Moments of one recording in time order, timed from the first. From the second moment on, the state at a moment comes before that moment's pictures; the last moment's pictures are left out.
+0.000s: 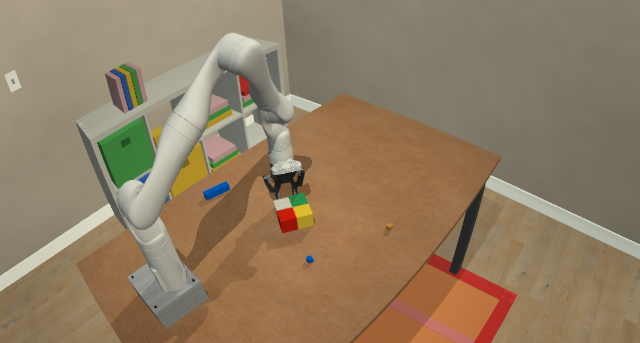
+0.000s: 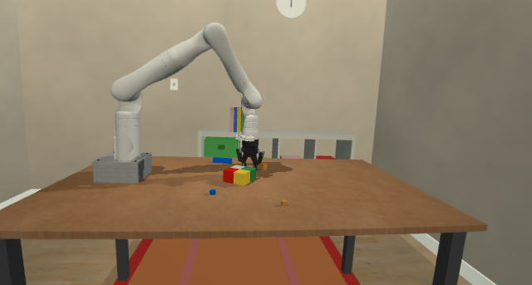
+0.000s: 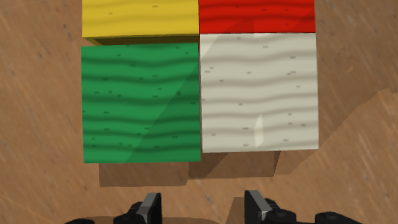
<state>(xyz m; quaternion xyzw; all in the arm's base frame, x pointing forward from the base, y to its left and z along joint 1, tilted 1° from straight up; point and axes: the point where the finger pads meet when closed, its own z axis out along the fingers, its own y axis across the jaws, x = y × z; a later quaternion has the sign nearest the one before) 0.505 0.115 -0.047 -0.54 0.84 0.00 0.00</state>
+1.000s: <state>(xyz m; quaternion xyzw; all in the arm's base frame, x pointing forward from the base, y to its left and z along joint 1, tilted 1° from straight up) 0.504 0.112 -0.047 -0.54 0.84 0.00 0.00</state>
